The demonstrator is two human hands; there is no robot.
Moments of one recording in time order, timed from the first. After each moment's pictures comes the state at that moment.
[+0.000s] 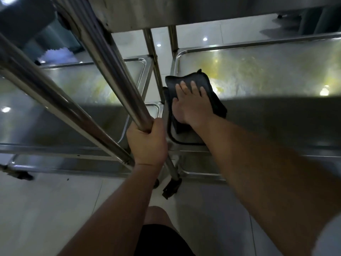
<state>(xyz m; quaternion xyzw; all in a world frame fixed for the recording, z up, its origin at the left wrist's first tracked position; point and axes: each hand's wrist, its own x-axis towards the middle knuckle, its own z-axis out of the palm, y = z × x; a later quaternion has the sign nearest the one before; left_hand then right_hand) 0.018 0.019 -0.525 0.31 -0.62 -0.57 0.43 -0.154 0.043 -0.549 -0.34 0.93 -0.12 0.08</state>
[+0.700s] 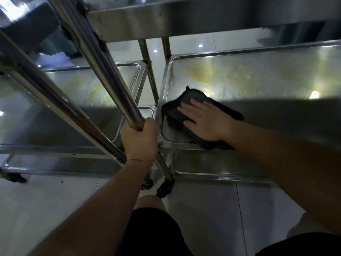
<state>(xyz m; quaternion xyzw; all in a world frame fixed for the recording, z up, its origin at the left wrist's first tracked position) 0.019 0.026 -0.516 0.33 -0.63 -0.56 0.42 -0.161 0.151 -0.541 -0.53 0.84 -0.06 0.11</state>
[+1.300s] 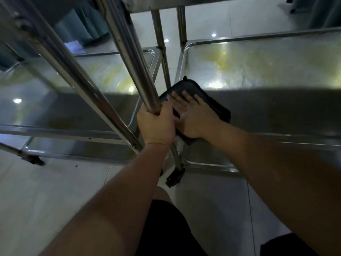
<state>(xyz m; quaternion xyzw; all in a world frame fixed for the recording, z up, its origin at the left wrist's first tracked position) 0.014 0.022 -0.518 0.35 -0.62 -0.55 0.44 -0.095 0.090 -0.539 -0.51 0.85 -0.09 0.11</state>
